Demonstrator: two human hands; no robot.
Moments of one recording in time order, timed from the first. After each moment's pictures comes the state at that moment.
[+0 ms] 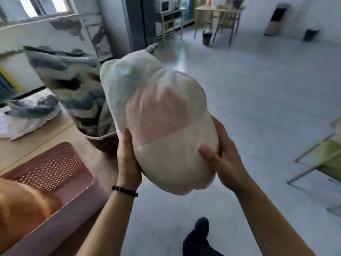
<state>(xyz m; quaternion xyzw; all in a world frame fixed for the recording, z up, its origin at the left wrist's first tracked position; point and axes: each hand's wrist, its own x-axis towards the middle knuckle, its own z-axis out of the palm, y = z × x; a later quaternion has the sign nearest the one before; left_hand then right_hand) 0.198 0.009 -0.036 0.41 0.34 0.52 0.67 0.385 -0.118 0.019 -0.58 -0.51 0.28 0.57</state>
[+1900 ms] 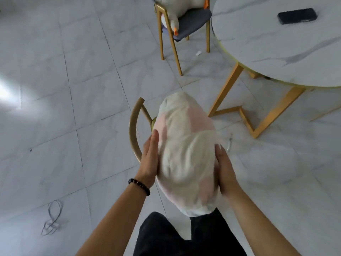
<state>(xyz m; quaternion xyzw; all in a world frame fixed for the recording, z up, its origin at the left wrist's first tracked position) 1.441 -0.253 -0.190 0.67 0.27 -0.14 0.68 1.443 -0.460 -0.244 -0.65 0.18 0.22 0.70</state>
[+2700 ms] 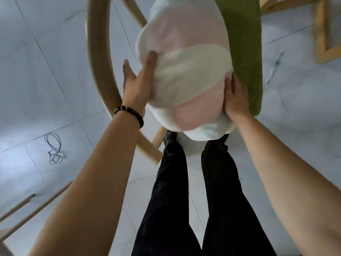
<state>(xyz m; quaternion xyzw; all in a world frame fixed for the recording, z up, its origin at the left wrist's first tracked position) 1.569 -0.151 -0.464 0.67 0.49 -0.15 0.54 1.579 -0.387 -0.566 -0.84 0.21 0.32 0.39</state>
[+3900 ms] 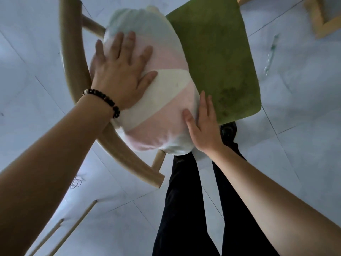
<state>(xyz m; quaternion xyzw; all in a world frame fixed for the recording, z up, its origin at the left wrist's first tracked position) 1.649 -0.118 -0.464 0.95 -0.14 -0.27 -0.11 1.517 -0.335 -0.551 -0.82 0.14 0.31 0.46</state>
